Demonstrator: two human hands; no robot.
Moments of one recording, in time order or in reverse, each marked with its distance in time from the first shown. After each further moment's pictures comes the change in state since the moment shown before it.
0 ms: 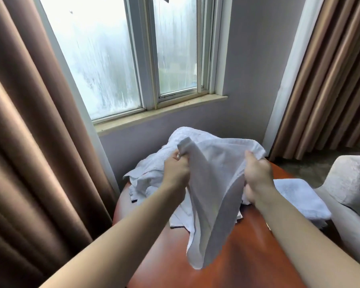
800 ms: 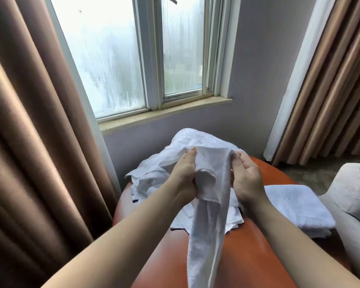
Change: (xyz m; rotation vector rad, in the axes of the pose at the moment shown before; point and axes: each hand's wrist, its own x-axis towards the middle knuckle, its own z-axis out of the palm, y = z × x) left_hand 0.006 0.002 0.010 -0.349 -0.145 -0.361; right_hand -0.035 -0.001 0.010 -0.038 -0.404 -0.303
